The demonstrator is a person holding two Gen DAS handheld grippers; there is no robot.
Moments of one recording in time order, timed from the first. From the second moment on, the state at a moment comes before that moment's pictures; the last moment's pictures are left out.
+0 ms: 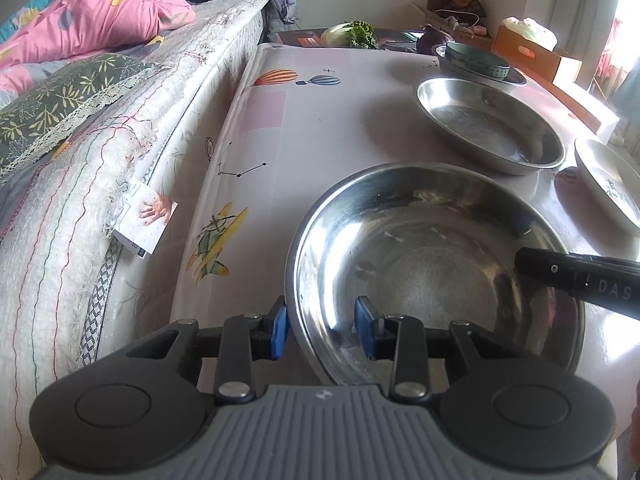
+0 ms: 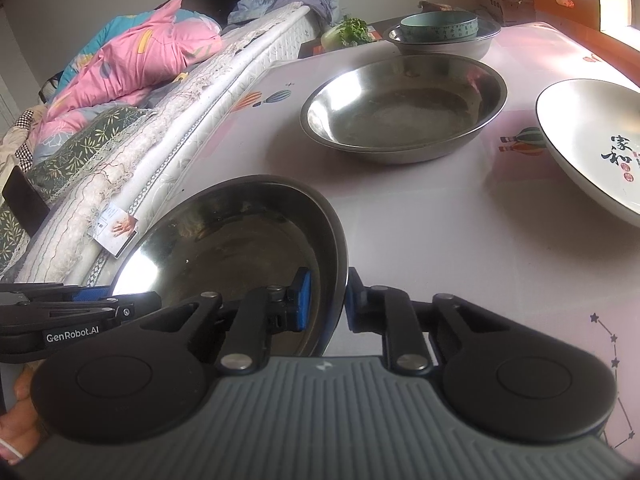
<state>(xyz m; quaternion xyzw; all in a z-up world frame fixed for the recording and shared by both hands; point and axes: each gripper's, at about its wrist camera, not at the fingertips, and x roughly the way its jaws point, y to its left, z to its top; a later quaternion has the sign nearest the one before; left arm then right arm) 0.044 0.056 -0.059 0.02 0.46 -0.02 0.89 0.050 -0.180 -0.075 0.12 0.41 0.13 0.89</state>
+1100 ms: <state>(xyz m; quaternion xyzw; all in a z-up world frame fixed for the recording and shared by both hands) 0.056 0.055 -0.066 0.01 0.46 -0.03 0.89 0.052 -0.180 -0.078 0.13 0.41 0.13 0.90</state>
